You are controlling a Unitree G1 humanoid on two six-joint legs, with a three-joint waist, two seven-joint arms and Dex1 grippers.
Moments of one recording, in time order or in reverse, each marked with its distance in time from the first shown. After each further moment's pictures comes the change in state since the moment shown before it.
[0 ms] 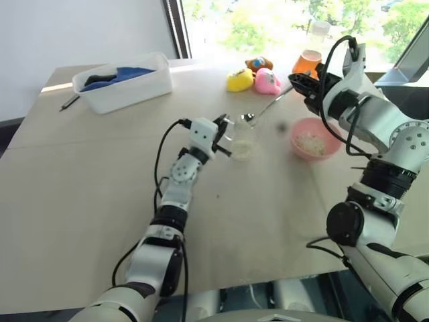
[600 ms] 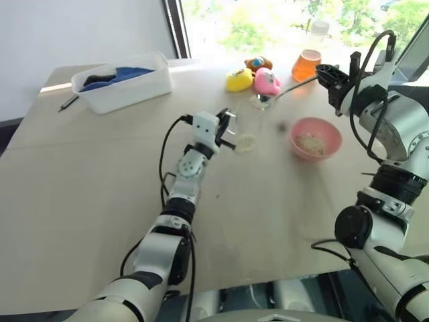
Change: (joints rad) left arm -0.075 -0.037 0.040 0.124 -0.043 -0.049 0.007; right arm 0.060 -0.034 -0.013 0.009 0.322 -0.218 -0.245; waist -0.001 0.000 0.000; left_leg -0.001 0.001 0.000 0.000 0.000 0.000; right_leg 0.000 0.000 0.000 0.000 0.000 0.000
